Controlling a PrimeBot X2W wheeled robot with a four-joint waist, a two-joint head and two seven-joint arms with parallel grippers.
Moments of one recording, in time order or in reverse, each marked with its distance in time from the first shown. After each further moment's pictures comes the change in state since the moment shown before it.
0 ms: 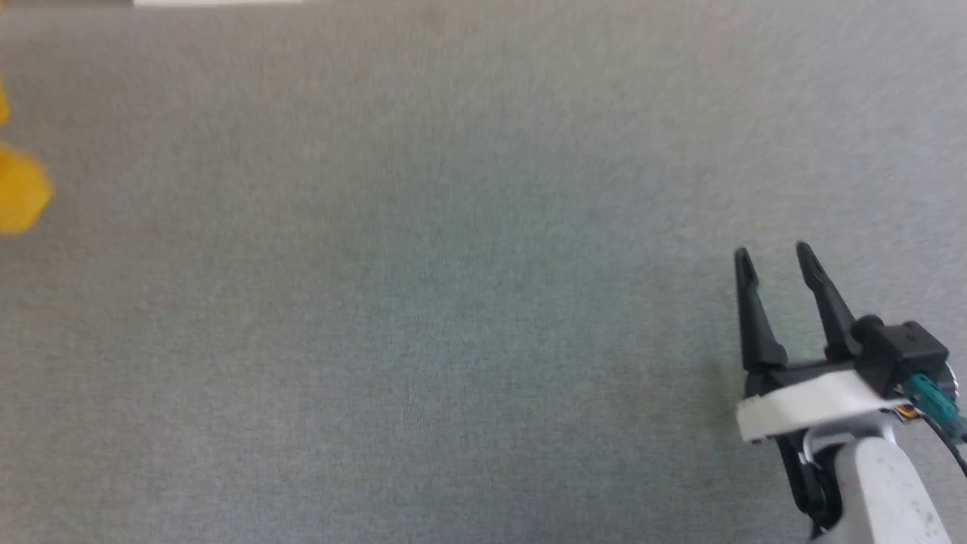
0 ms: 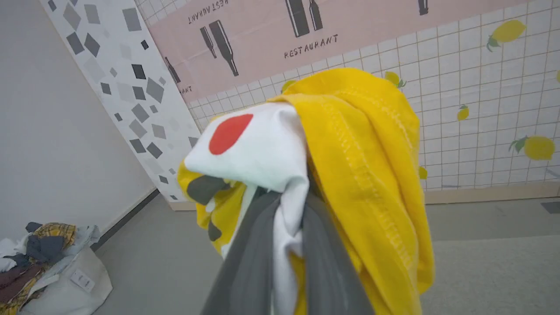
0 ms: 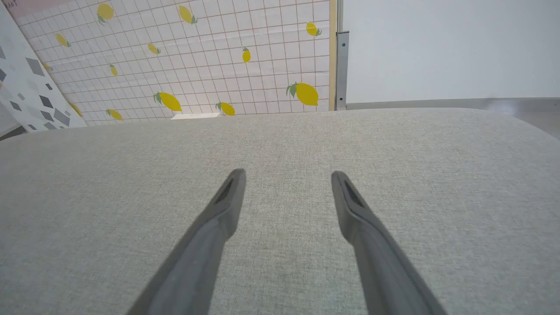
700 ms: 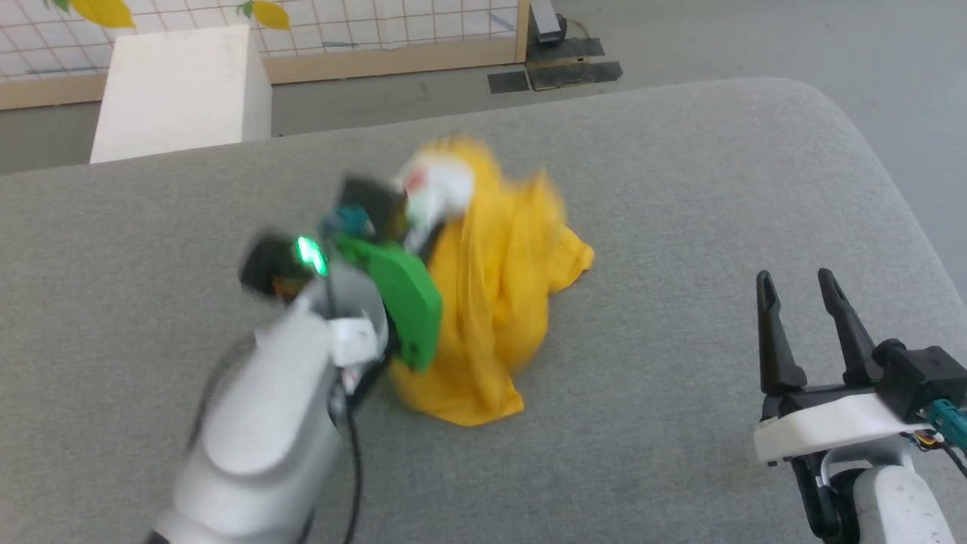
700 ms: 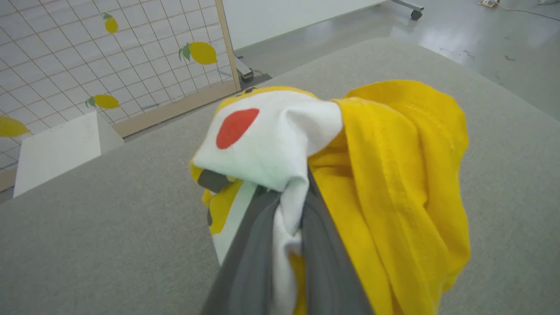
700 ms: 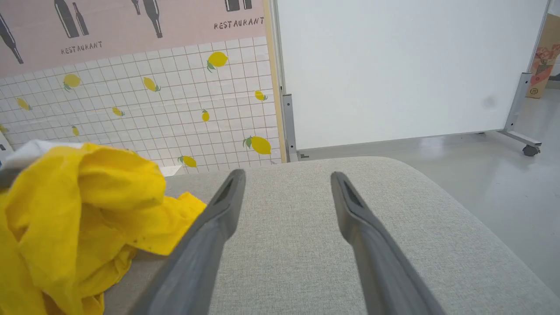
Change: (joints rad) left arm 0.107 -0.486 -0.541 -0.015 -0.073 -0.098 0.259; right arm 0.083 -0.001 -0.038 -0.076 0.018 0.000 0.042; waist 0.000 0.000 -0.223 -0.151
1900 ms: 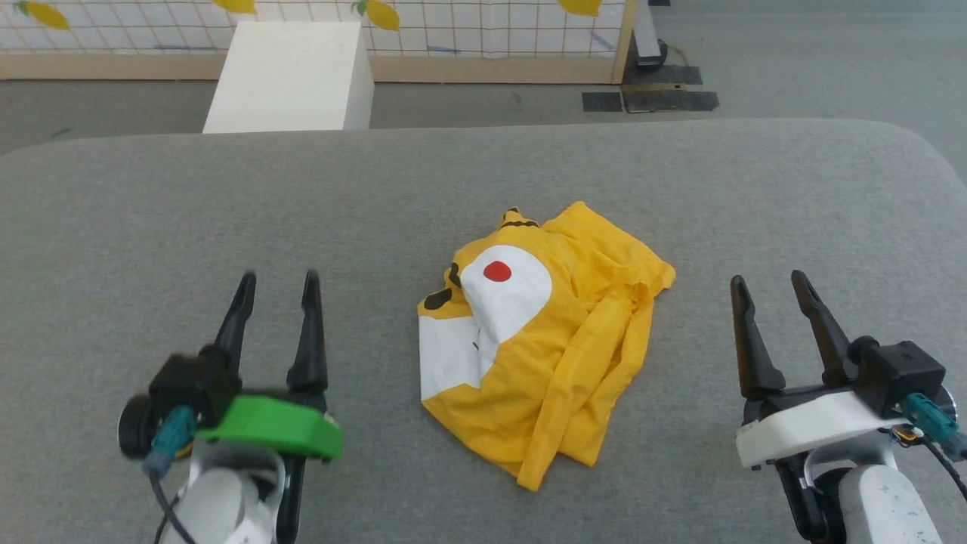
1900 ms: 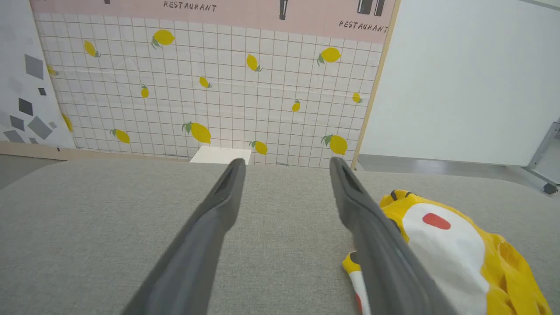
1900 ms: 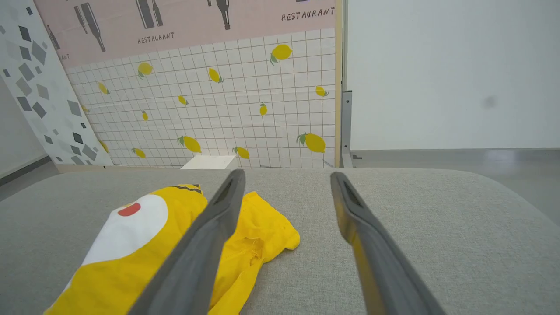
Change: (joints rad) left arm 0.438 -0.043 0.332 -0.203 0.067 0.099 -0.519; right arm 0.000 0.000 0.044 -0.009 -0.003 0.000 0.036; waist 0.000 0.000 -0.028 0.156
